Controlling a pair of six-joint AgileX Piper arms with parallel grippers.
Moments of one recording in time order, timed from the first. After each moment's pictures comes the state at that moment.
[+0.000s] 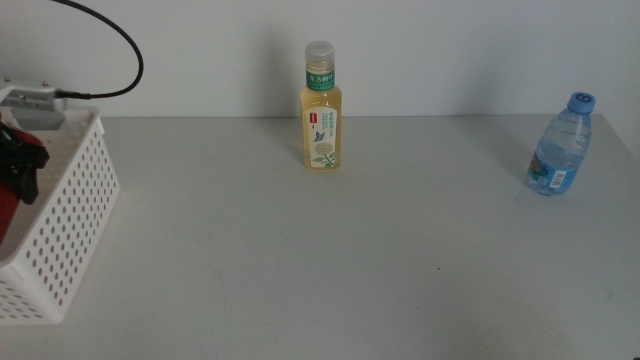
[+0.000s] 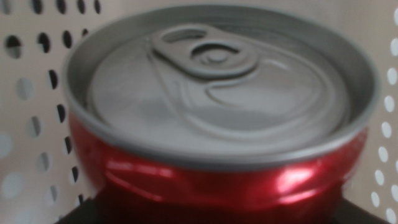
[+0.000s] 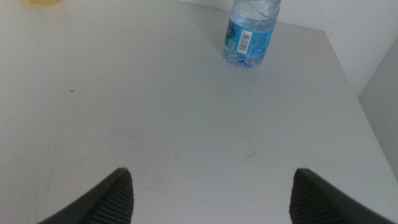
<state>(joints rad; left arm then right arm) 0.28 2.04 -1.74 0.06 1.20 0.34 0.03 -0.01 0.02 0.04 0.38 -0.20</state>
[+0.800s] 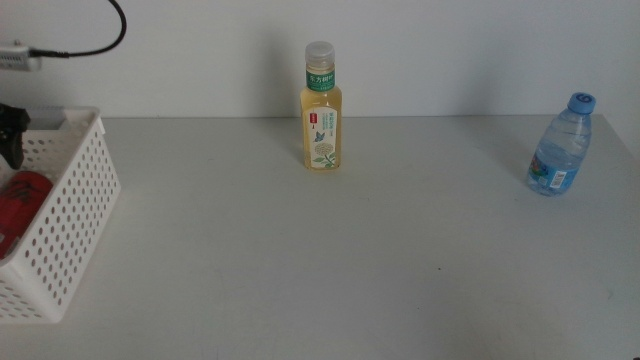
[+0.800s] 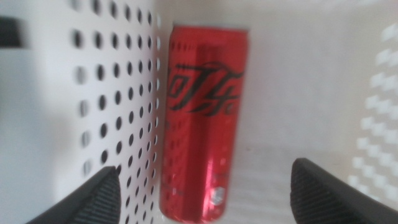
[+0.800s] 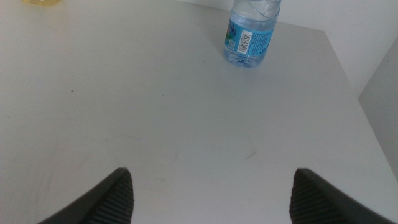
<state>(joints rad) 0.28 1.97 -1.79 0.09 1.23 0.23 0.03 -0.01 0.02 0.04 0.38 -0.20</state>
